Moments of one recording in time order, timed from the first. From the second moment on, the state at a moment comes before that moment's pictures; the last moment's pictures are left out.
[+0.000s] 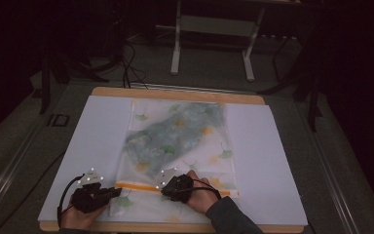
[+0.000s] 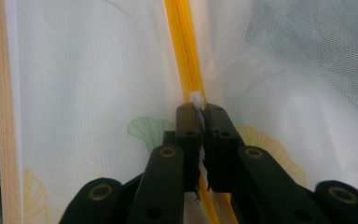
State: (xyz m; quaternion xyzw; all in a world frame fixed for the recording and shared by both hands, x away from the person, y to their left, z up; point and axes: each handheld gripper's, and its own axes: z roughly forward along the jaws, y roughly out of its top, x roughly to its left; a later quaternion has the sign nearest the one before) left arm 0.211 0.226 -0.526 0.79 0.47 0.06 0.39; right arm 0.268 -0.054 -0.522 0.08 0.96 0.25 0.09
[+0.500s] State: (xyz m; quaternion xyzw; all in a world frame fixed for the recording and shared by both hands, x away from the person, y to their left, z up) left arm 0.211 0.226 -0.526 0.79 0.47 0.06 0.39; right arm 0.268 -0.058 -0.520 0.08 0.96 0.24 0.09
